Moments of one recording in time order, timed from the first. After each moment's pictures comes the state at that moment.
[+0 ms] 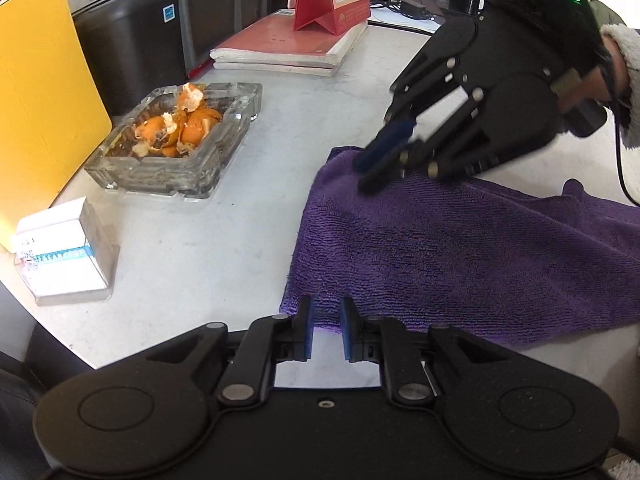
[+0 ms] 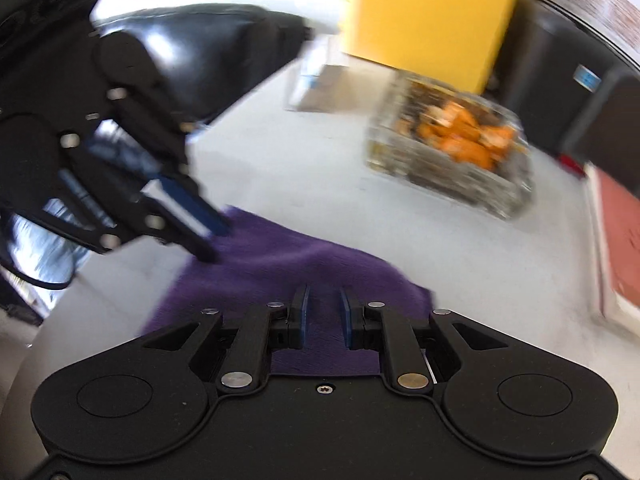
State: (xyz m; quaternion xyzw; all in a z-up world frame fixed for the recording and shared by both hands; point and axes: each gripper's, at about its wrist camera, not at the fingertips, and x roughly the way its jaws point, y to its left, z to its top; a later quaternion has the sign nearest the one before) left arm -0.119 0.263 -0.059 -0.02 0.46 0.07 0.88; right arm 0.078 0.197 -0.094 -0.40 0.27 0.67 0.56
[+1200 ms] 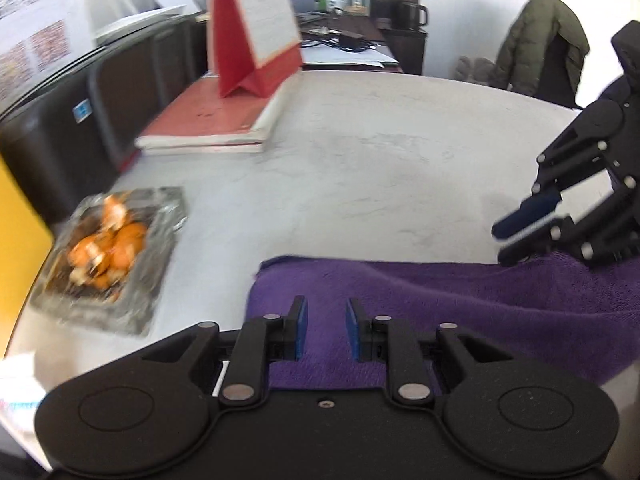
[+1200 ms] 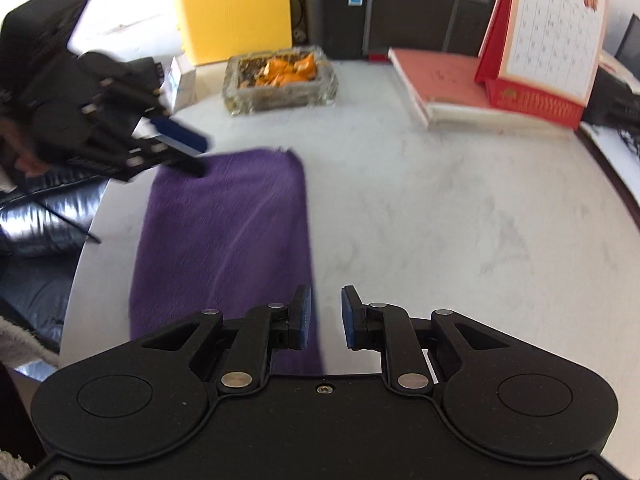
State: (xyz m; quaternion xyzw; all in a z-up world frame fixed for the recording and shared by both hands) left arm -0.040 0.234 -0.048 0.05 0.42 0.00 0.91; right arm 0.087 0.051 -0.060 -0.30 0.36 0.55 0.69
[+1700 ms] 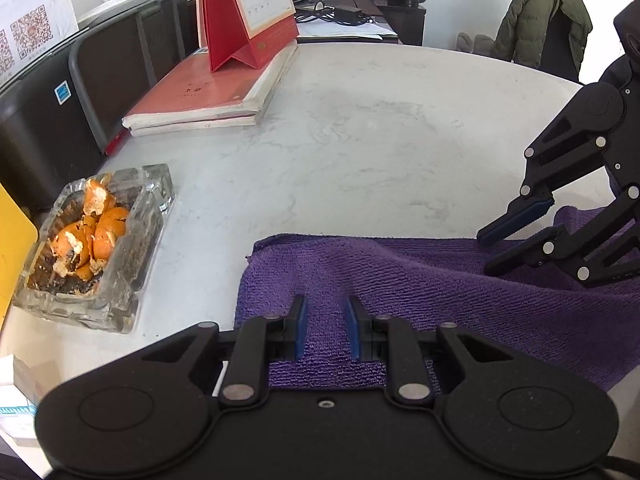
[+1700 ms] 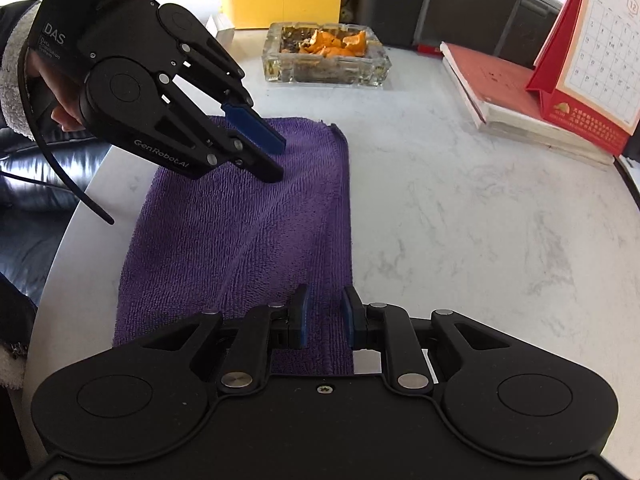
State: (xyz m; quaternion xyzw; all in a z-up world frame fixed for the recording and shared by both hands) left arm -0.038 0.242 -0.067 0.04 0.45 0.00 0.89; right arm 0.083 0.075 -0.085 -0.35 0.33 0.57 0.66
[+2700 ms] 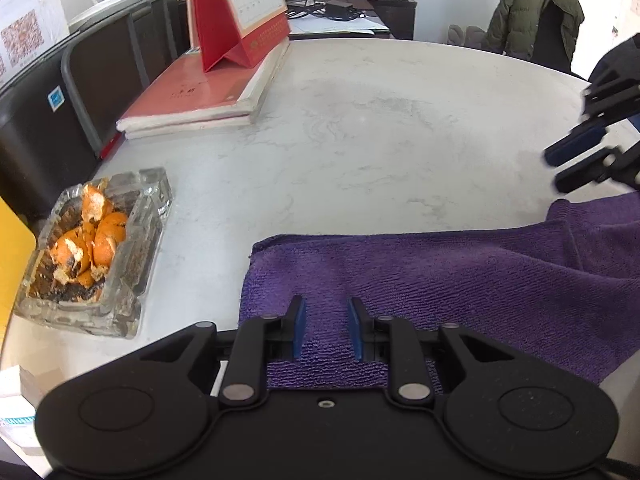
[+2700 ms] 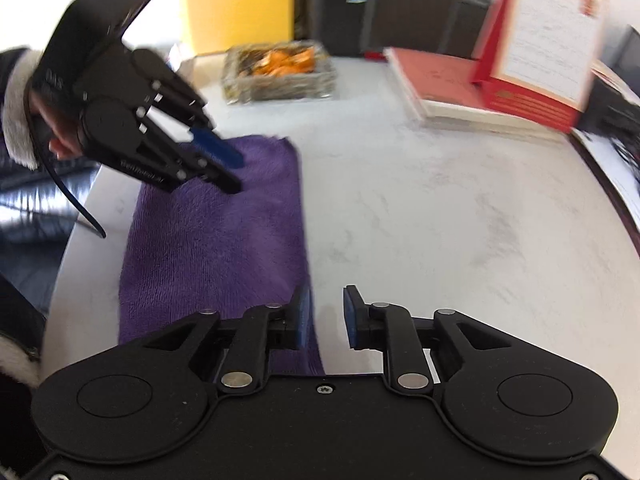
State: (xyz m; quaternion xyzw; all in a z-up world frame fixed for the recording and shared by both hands) left arm -0.036 0.236 -0.057 0.06 0.45 -0.02 0.89; right arm 0.094 0.007 -0.043 -0.29 0.35 0.51 0.73
